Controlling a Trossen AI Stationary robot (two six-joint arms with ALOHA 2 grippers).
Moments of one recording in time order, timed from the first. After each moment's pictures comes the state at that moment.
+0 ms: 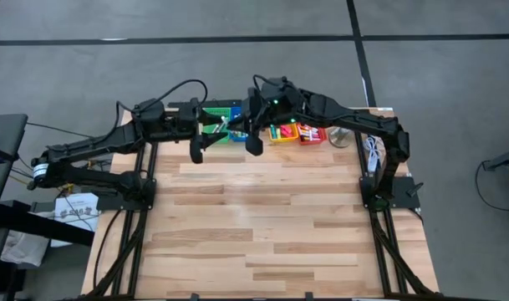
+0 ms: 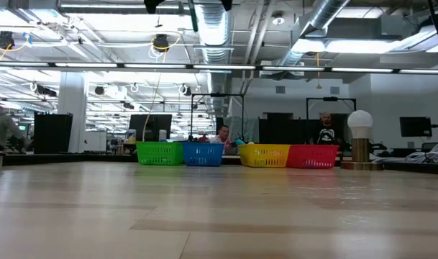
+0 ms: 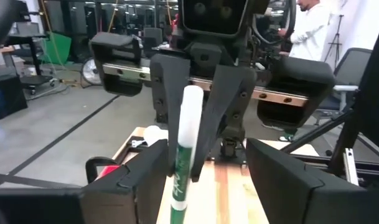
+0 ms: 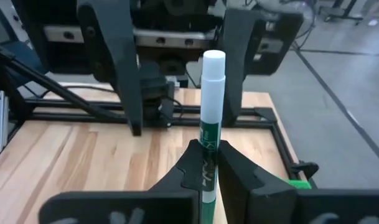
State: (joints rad) left arm 0.28 1.01 0.97 0.02 0.18 0.01; right arm -0.21 1.82 1.97 -0.56 -0.18 -0.21
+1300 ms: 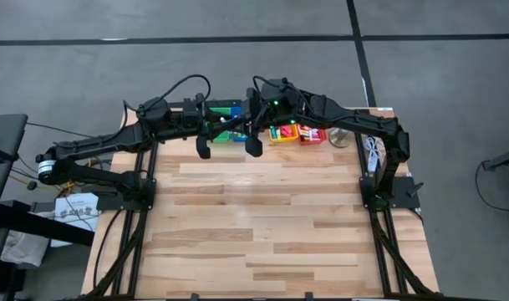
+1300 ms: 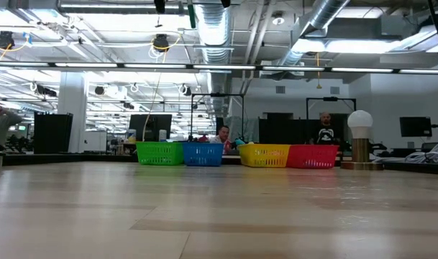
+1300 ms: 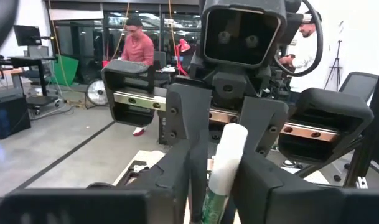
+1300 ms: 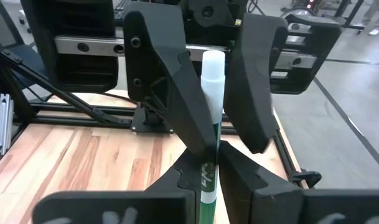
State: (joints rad) left arm 0.28 1.09 0.97 0.20 0.17 -0.01; right arm -0.19 1.82 1.97 -0.54 -0.19 -0.22
